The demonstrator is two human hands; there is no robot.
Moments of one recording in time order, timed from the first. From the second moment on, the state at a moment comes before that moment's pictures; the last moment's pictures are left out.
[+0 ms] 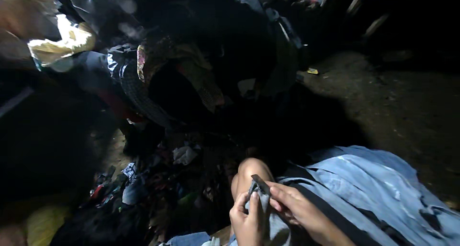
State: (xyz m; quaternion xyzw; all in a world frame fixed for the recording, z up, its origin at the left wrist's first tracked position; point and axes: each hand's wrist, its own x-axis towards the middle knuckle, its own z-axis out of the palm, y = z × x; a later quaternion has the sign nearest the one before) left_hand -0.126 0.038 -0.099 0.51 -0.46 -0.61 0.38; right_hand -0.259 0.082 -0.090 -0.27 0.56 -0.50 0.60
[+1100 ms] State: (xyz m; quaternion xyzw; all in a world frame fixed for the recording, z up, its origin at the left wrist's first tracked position) left_hand -0.122 0.044 -0.099 0.50 -0.40 -0.65 0.40; right_hand -0.226 0.112 -0.126 -0.53 0.73 -0.40 0.17
